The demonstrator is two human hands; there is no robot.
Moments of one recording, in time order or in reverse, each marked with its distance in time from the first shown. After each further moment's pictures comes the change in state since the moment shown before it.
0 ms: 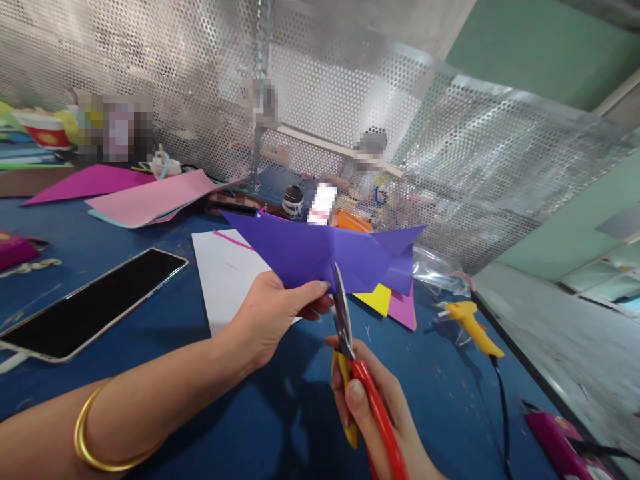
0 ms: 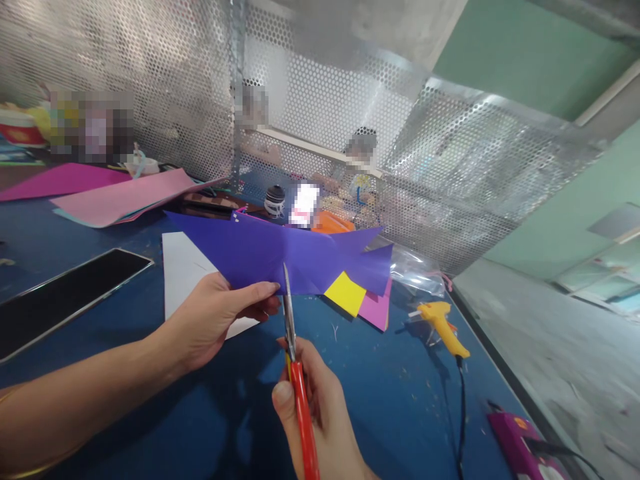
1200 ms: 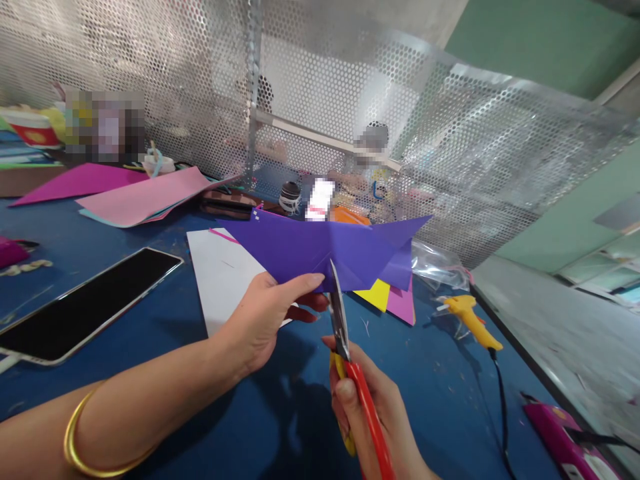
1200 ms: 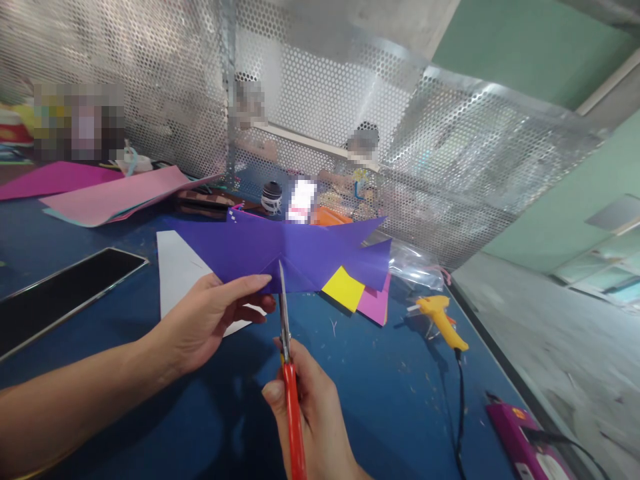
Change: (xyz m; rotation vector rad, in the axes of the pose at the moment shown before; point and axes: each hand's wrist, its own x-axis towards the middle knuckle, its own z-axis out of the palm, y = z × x) left_hand 0.000 -0.001 -0.002 -0.061 -0.019 -0.032; right_hand -0.002 0.006 0.015 0.044 0.128 0.041
